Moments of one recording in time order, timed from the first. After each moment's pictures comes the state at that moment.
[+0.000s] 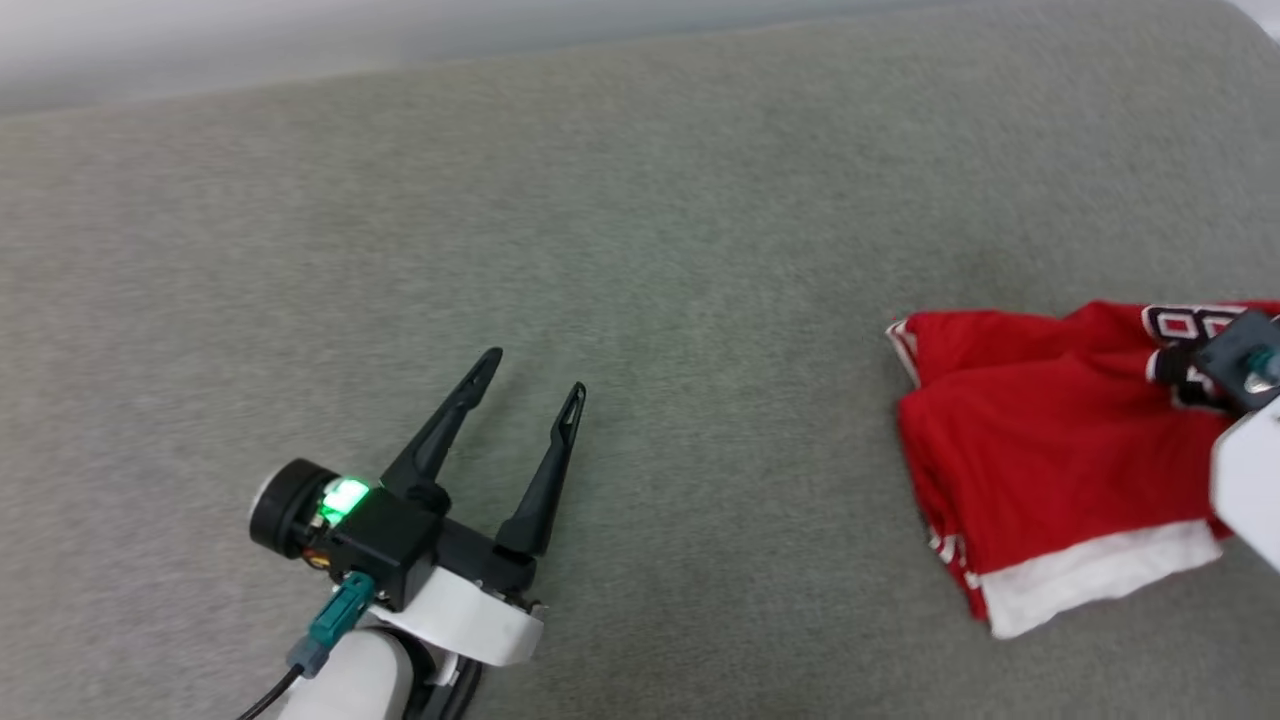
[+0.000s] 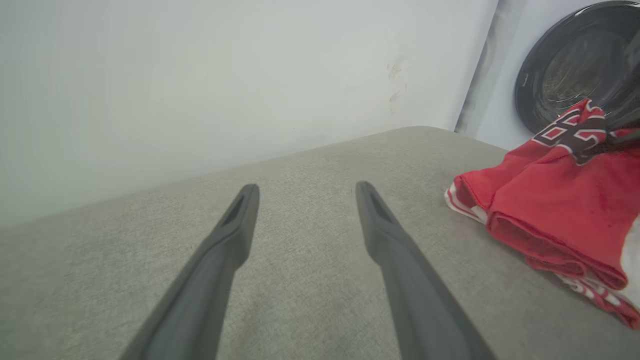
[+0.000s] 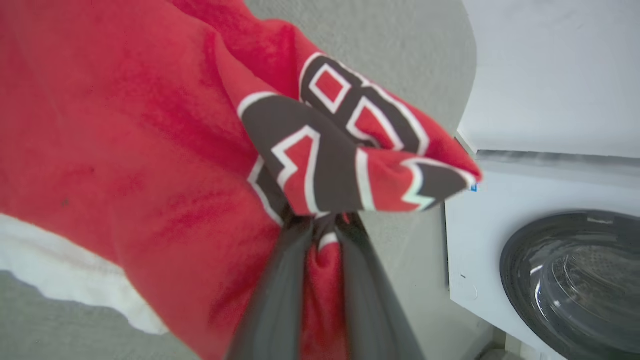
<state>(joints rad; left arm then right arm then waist) -0.18 0.20 -0.31 -0.01 -0.17 -0.13 -0.26 -0.40 -0.90 0.46 -0.10 0.27 0.13 0.72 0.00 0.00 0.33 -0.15</state>
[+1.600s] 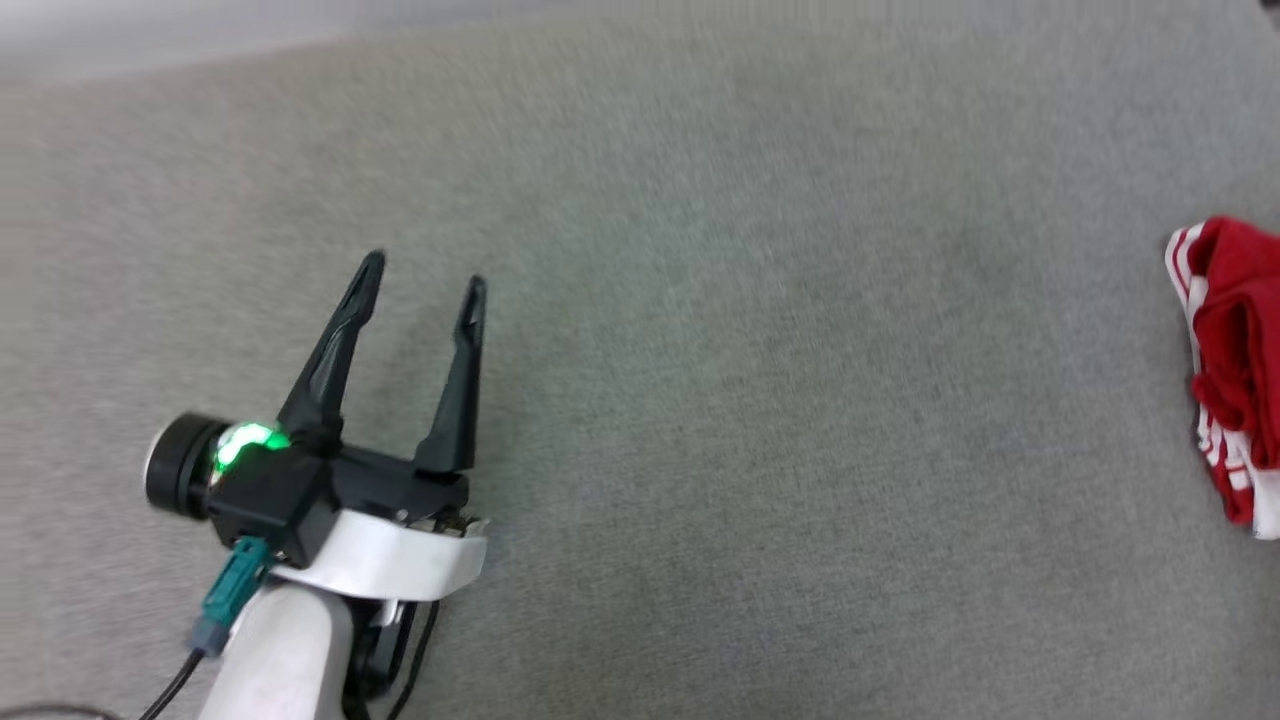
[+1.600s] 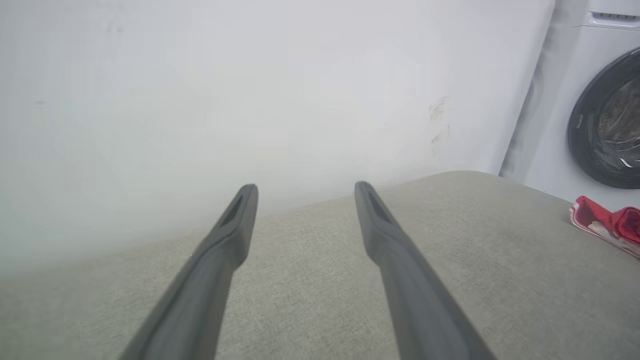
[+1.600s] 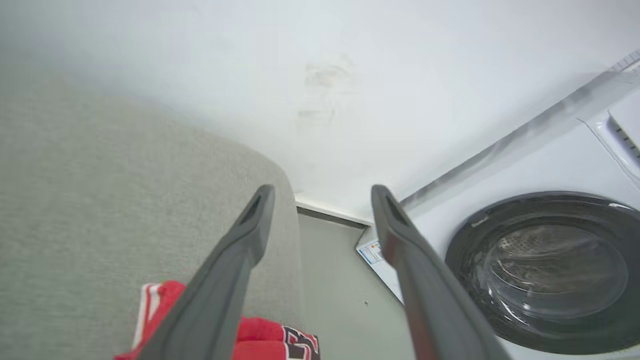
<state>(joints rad) -0.24 0.19 -0.20 -0.11 -0.16 -0.07 -0.26 -0.62 -0.71 0.03 0.34 0.12 0.13 0.06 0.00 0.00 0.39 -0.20</state>
